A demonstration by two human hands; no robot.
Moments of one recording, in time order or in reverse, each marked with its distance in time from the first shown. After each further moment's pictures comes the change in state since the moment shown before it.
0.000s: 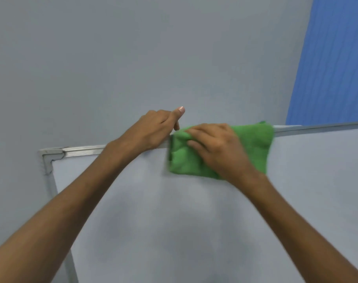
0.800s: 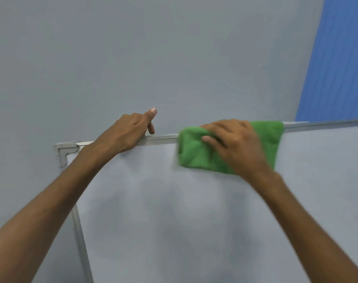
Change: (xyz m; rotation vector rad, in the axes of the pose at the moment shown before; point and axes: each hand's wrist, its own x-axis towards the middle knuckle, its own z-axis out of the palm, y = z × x) left_hand -0.031 -0.039 -0.036 0.032 0.001 -0.194; right_hand -0.011 0.016 -0.009 -0.031 -0.074 0.073
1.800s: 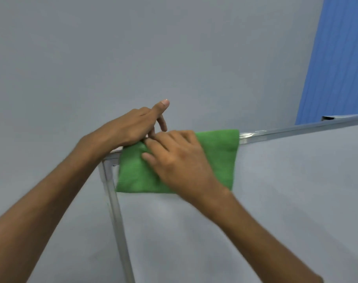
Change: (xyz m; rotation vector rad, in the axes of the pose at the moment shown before) left_hand 0.022 -0.073 -0.064 -0.089 -0.236 0.047; right_hand 0.069 -0.203 0.091 -0.031 0.089 -0.054
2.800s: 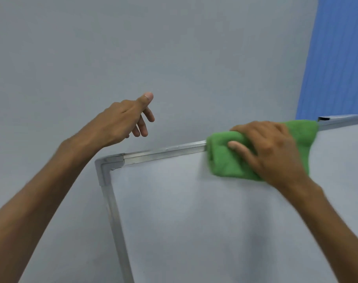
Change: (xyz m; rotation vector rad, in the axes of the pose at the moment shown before) left_hand -0.005 -0.010 -0.020 -0.021 0.169 0.060; right_hand -0.052 0.130 -0.070 -0.173 -0.149 0.200
